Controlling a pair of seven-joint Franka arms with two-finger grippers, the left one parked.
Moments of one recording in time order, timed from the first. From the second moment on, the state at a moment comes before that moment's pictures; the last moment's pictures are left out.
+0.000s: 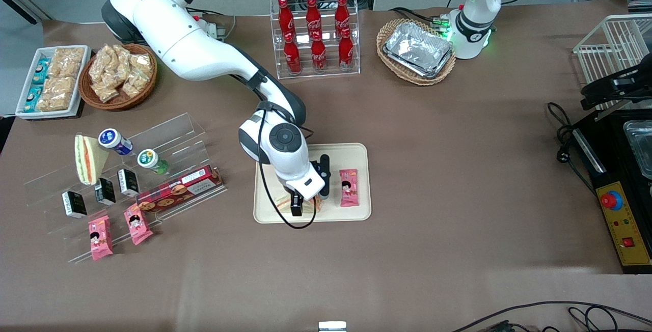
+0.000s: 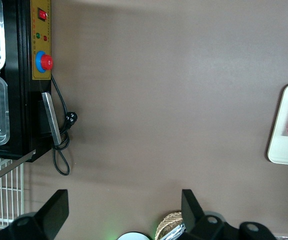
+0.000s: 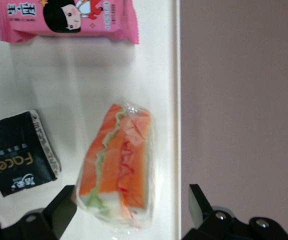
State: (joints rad) arm 0.40 0.79 0.29 -1.43 -0.42 2.27 -0.67
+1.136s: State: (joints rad) arm 0.10 0.41 0.29 -1.40 -0.10 1.88 -0.63
